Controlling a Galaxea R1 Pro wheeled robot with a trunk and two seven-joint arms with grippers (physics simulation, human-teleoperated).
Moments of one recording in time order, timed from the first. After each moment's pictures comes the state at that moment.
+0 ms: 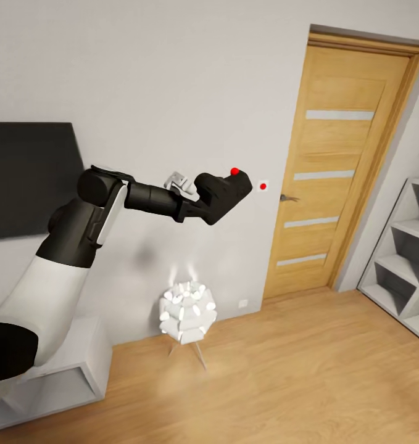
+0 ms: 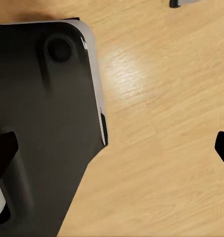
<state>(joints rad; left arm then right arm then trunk) -1.26 0.10 -0.34 -1.30 0.02 1.04 -1.08 -0.03 -0.07 -0.06 0.07 -0.07 -0.22 -0.04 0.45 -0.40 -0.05</state>
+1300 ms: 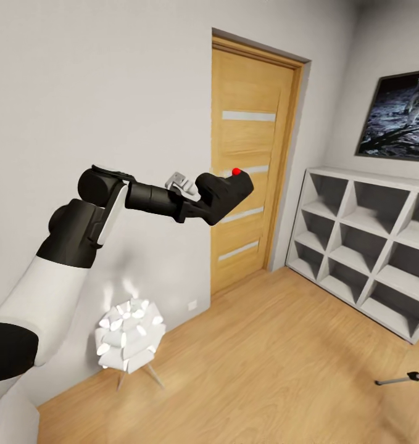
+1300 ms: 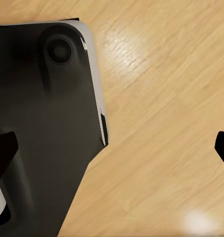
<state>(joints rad) -1.26 0.10 -0.34 -1.31 0.02 1.04 -1.08 -0.03 -0.07 -0.07 0.07 -0.07 -0.22 -0.04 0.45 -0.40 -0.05</state>
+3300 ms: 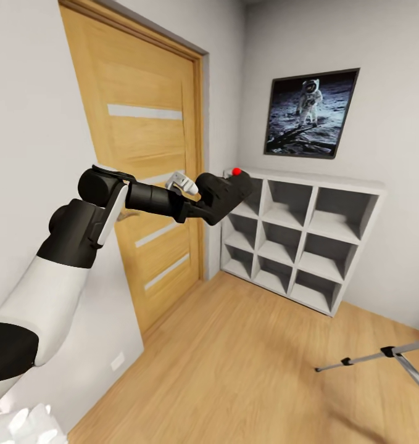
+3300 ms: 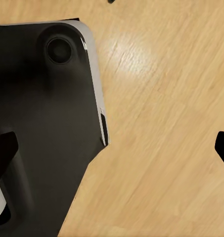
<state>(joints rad) -1.26 0.09 -0.35 -1.31 0.02 1.04 -1.08 -0.03 -0.07 -0.07 0.07 -0.07 -0.22 -0.04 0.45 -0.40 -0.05</state>
